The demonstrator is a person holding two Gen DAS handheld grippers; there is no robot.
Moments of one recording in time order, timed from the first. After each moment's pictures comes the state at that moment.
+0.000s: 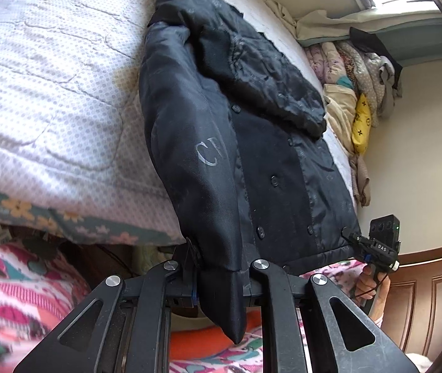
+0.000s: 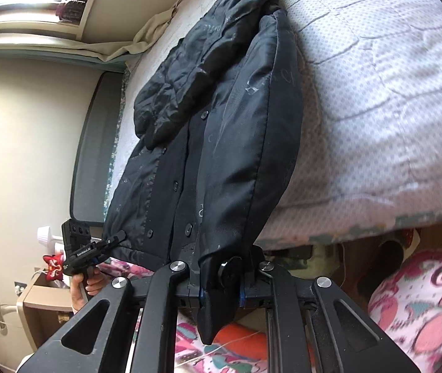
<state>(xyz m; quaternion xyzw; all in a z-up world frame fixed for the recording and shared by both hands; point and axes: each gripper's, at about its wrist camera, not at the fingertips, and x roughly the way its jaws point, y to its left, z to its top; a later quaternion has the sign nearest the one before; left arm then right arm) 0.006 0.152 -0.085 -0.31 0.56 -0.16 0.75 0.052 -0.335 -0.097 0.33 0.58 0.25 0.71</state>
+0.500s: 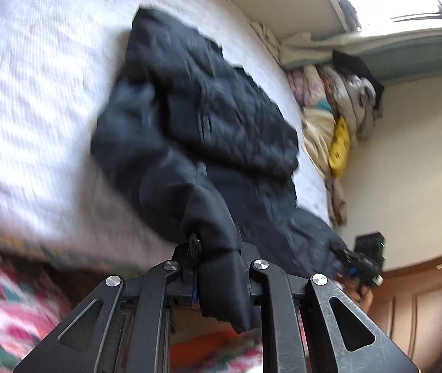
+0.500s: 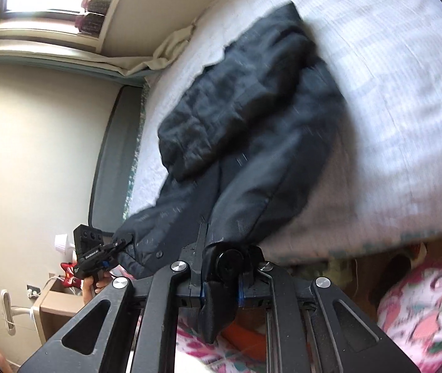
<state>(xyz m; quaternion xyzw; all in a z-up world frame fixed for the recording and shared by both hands) 0.056 0.163 -0.045 -0.34 0.51 -0.17 0.77 0.075 -0.343 -0.048 0.34 0.53 0.28 0.72</state>
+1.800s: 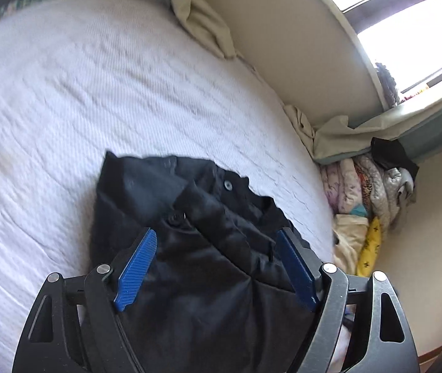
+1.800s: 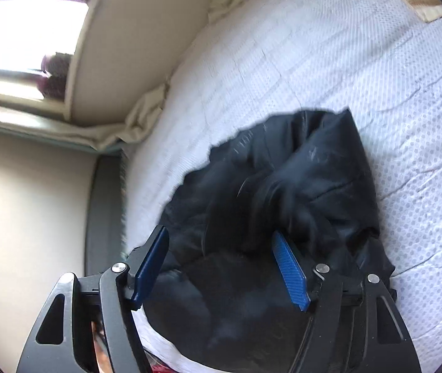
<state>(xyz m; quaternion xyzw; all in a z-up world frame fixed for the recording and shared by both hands) 0.262 0.193 -0.037 -0.36 0.41 -0.03 0.84 0.340 -0.334 -0.062 0.40 0.48 0.19 0.76</state>
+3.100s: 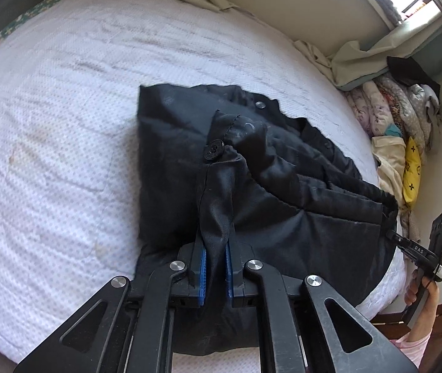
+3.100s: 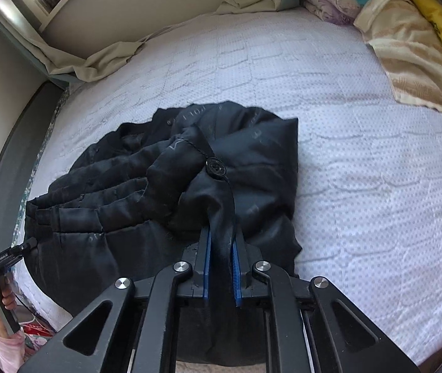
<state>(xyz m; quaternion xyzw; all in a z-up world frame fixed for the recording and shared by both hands) 0.199 0.172 -0.072 -0.23 0.52 -0.03 0.82 0.302 -0.308 -0.054 0.12 0.54 0.11 0.83</state>
